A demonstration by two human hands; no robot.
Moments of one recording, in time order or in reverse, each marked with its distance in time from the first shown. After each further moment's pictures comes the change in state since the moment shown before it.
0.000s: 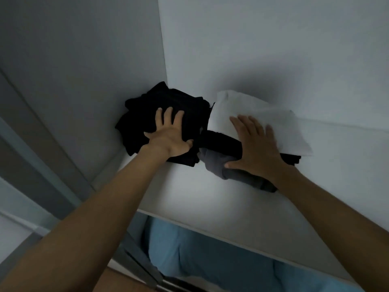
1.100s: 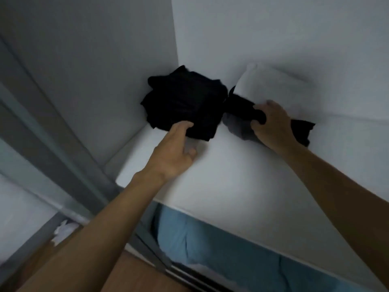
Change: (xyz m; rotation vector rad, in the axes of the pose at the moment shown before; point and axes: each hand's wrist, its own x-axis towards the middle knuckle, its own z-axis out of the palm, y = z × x) left_hand -0.088 0.002 0.013 -0.435 0.151 0.143; right_hand 0.040 0.029 0.006 0.535 0.126 0.220
